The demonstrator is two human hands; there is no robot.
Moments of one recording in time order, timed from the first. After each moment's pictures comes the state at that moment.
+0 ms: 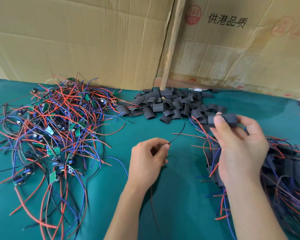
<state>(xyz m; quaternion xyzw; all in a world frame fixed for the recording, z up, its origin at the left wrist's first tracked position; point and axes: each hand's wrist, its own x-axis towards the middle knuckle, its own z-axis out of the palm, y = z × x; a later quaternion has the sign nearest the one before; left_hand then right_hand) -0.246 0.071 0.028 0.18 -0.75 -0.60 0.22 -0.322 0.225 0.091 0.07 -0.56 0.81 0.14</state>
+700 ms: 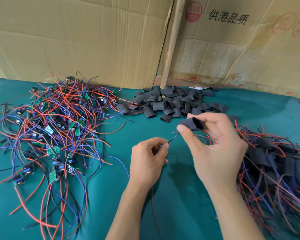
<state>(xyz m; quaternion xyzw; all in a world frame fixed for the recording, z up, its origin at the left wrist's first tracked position) -0.245 0.072 0.028 0.19 -0.76 -0.57 0.24 -0.297 0.199 0.083 0.28 -0.70 0.59 0.28</state>
